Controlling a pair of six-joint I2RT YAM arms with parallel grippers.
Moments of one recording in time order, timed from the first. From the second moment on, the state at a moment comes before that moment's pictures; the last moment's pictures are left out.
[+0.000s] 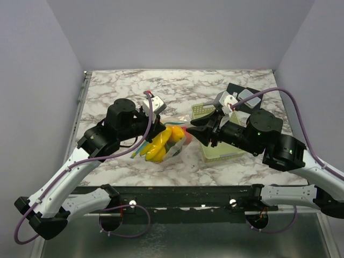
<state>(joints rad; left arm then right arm) -0.71 0.98 1.20 -0.63 0.30 0.03 1.15 0.99 1.35 -0.42 0.09 0.01</state>
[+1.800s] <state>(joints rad) -0.55 1.43 1.07 -0.21 -0.27 0.18 1.15 0.75 0.95 -0.46 0.39 0.20</state>
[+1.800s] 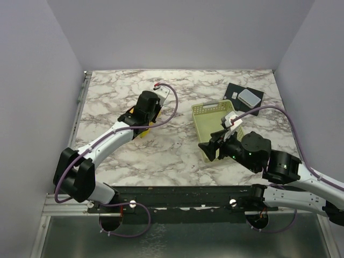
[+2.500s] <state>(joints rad) -0.70 1.19 0.81 -0.18 -0.08 -0.13 1.15 0.86 0.90 -0.51 0.61 0.41</state>
